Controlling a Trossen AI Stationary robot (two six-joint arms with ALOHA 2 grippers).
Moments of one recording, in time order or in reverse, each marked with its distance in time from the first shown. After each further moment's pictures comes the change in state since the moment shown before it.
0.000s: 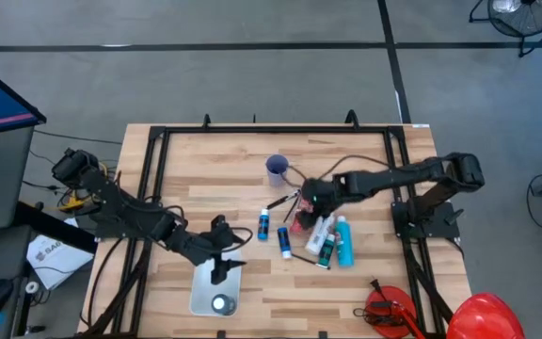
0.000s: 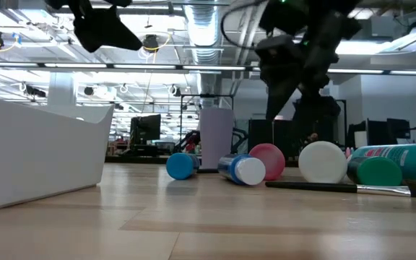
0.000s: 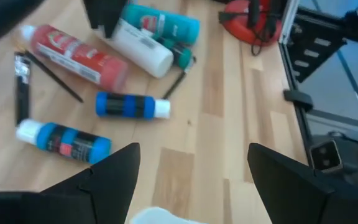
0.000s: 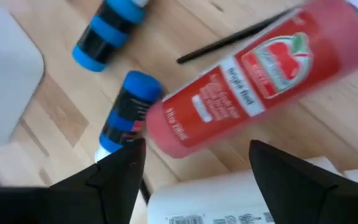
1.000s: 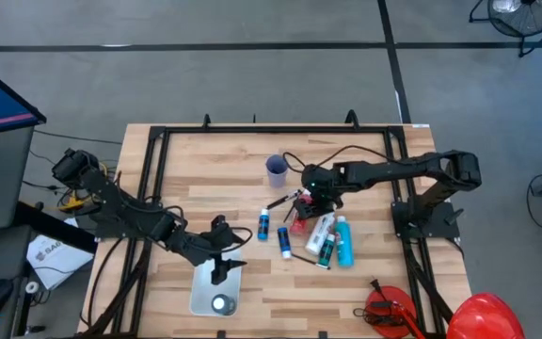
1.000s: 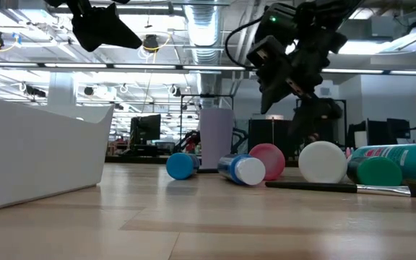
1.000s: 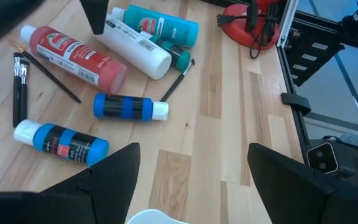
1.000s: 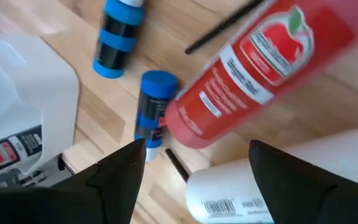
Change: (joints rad) left arm -0.010 0.000 0.000 0.019 -0.012 -0.006; right arm -0.105 0.014 0.001 0.015 -0.232 0.159
